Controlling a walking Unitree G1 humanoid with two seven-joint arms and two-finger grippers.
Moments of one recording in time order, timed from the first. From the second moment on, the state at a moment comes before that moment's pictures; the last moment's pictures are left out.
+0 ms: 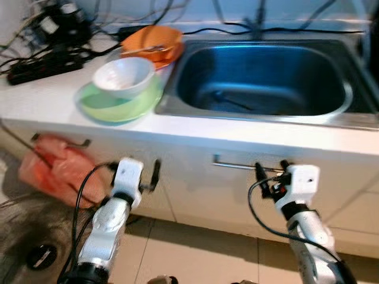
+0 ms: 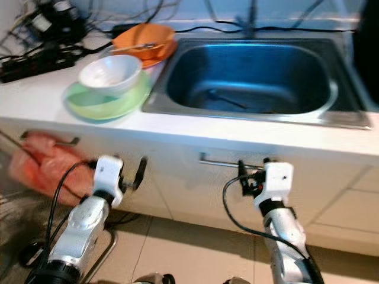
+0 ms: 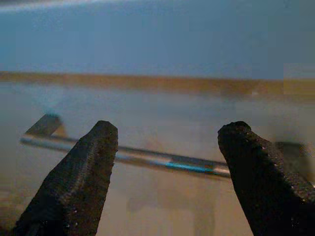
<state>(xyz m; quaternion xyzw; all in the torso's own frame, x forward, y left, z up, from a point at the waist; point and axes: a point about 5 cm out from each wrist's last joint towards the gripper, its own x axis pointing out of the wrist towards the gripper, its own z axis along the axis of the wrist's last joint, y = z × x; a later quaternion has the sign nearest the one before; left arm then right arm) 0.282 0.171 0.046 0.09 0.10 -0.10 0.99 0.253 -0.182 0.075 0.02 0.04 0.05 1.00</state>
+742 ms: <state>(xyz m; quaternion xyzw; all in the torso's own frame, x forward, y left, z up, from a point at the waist) 0.273 0.216 -0.009 0.05 0.27 -0.01 0.96 0.263 -0.178 0.046 0.03 0.06 0.04 1.00</state>
